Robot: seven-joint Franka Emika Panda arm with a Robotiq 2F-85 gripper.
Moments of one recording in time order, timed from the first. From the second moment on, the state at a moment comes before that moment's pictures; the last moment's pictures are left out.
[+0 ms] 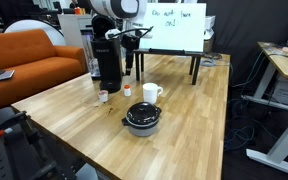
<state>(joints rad) 0.11 0.65 -0.01 -1.81 0.17 2.33 0.68</state>
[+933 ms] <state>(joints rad) 0.11 0.72 -0.02 -1.77 0.32 2.52 0.81</state>
